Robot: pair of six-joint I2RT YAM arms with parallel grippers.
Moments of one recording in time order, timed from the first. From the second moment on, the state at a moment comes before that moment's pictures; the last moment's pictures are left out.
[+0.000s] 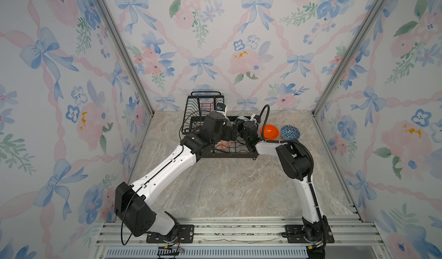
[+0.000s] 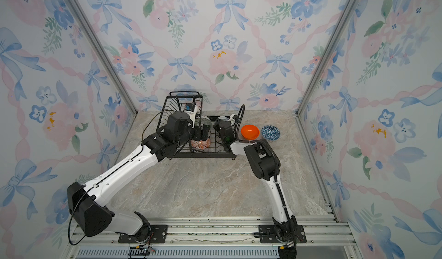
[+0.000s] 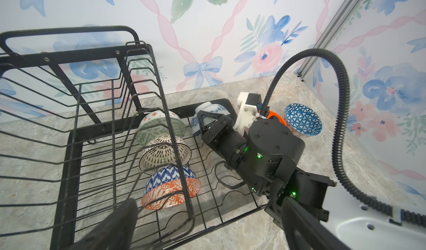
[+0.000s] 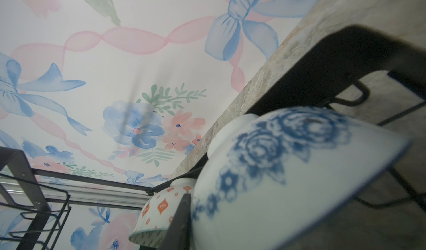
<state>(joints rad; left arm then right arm) -0.65 1.44 1.38 -0.42 -0.23 -0.25 0.53 2.33 1.51 0.63 0.25 1.14</state>
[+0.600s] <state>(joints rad) -0.65 1.43 1.37 -0.42 -0.23 -0.25 0.52 2.31 1.52 0.57 0.27 1.12</state>
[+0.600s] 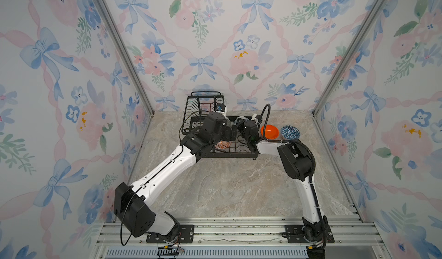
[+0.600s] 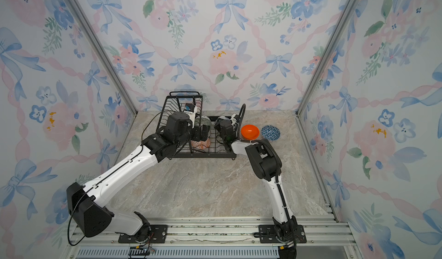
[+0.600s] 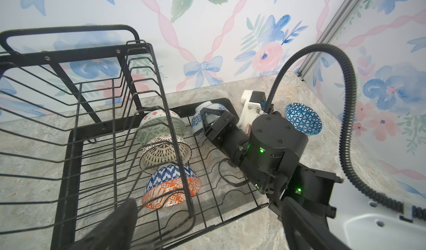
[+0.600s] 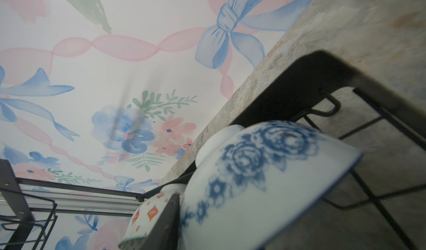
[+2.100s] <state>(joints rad) -0.67 1.41 1.36 -0.42 -0.26 -0.31 0.49 2.18 1.51 0.46 0.27 1.08</state>
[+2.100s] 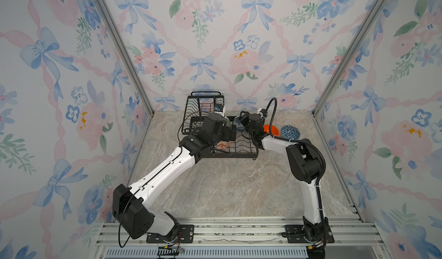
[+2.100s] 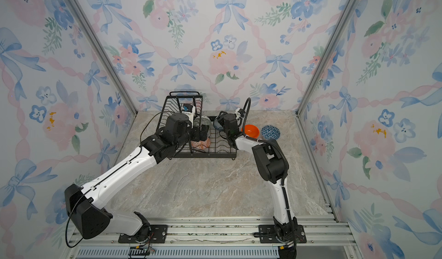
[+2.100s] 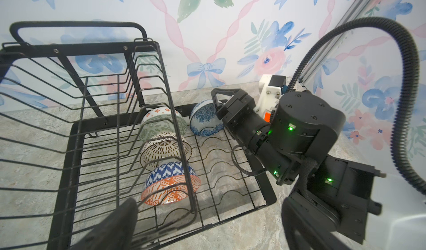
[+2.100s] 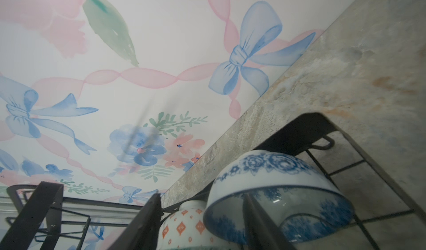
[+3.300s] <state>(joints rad) -0.97 1.58 1.44 -0.42 -0.53 -0.38 0.40 1.55 1.41 -0.59 0.39 0.64</state>
